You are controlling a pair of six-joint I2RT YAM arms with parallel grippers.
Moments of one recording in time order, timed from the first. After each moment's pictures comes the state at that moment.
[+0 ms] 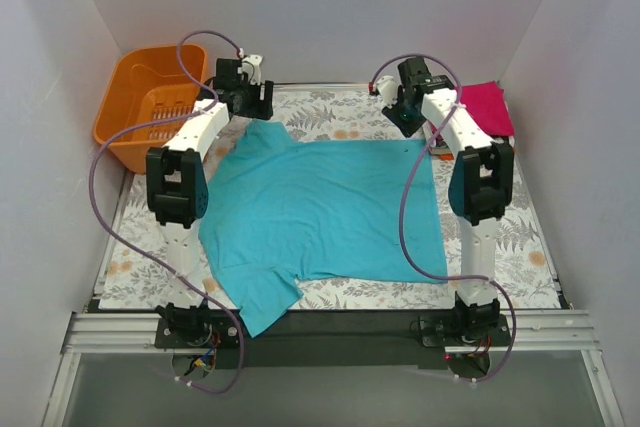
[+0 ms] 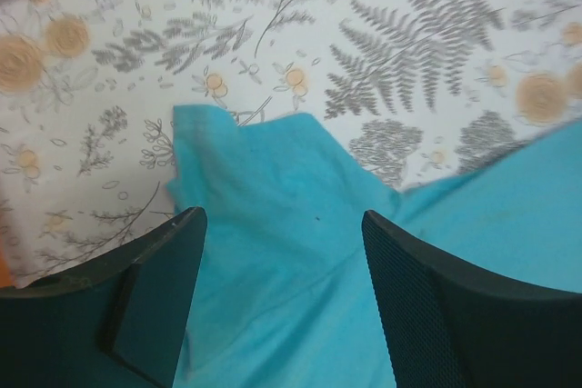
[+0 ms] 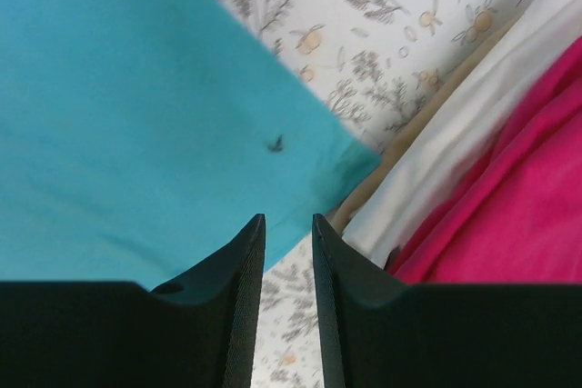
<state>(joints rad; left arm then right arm) -0.15 2.13 1.88 -0.42 0.20 0.05 0.27 2.14 1.98 -0.93 -0.03 -0.61</state>
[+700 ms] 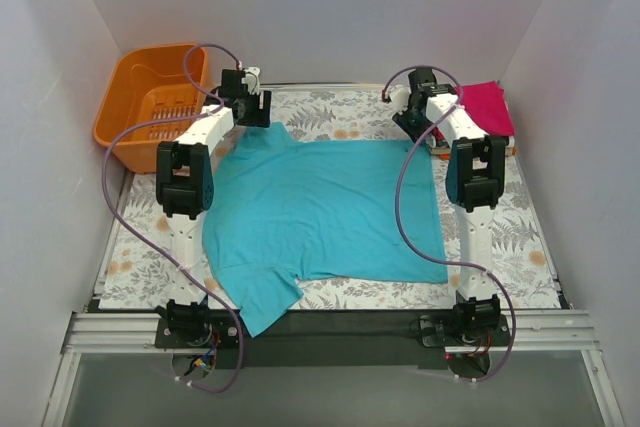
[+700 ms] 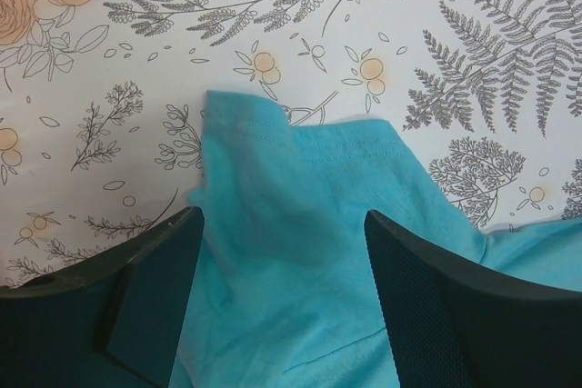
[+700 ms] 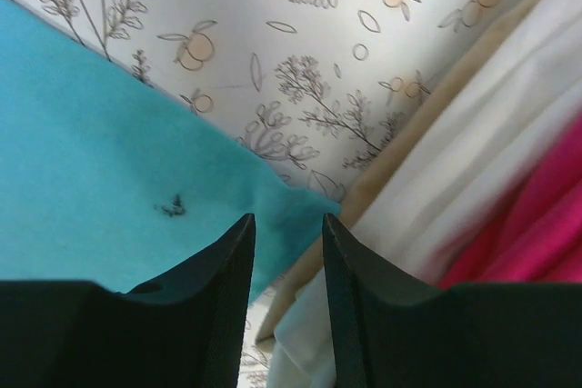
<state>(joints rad) -0.14 2.32 1.93 -0.36 0.11 0.00 0.17 2.39 2.10 -0.84 0.02 -0.64</state>
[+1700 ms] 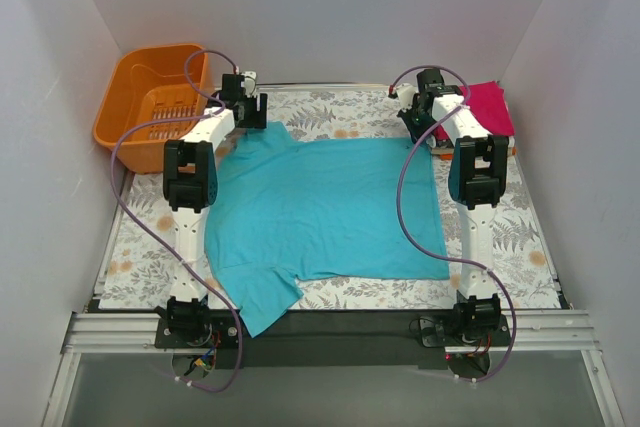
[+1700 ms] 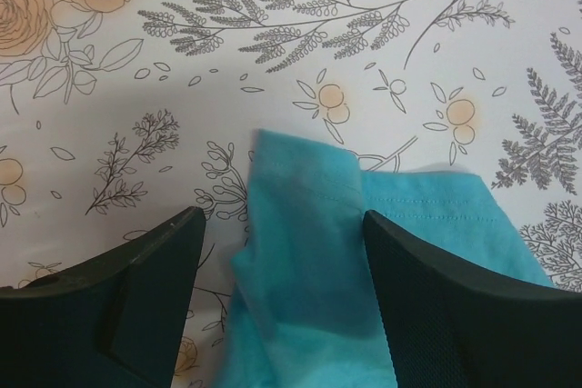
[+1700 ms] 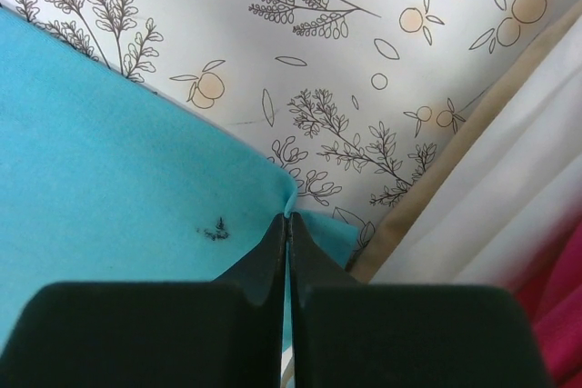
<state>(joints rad) -0.12 2.47 2.04 -0.34 0.06 -0.02 0.12 2.44 2.13 -0.82 -0.15 -0.53</state>
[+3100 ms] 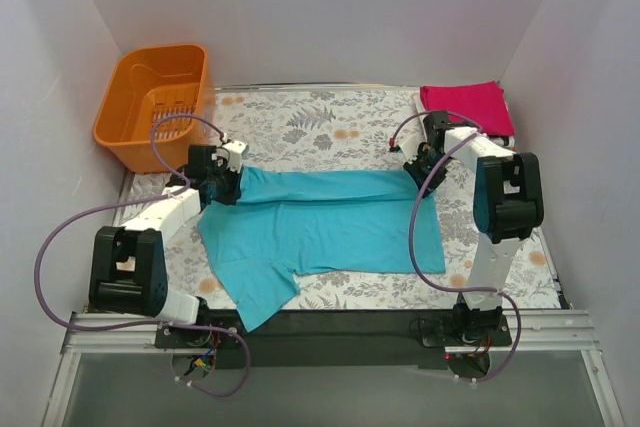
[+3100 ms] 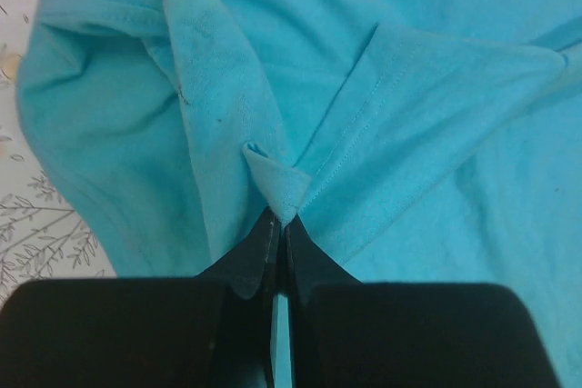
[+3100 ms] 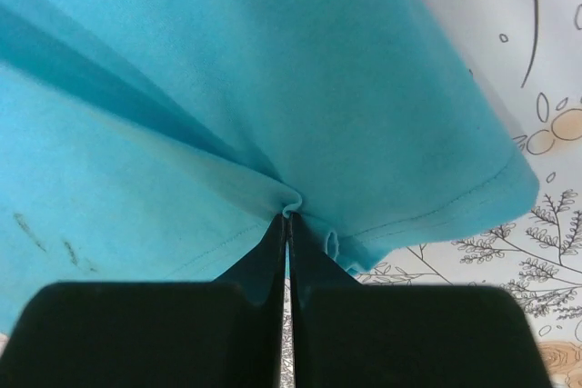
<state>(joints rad) -0.10 1.43 0.82 -0.22 0.25 0.21 0.14 1.94 1.38 -0.84 -0.23 -0.71</state>
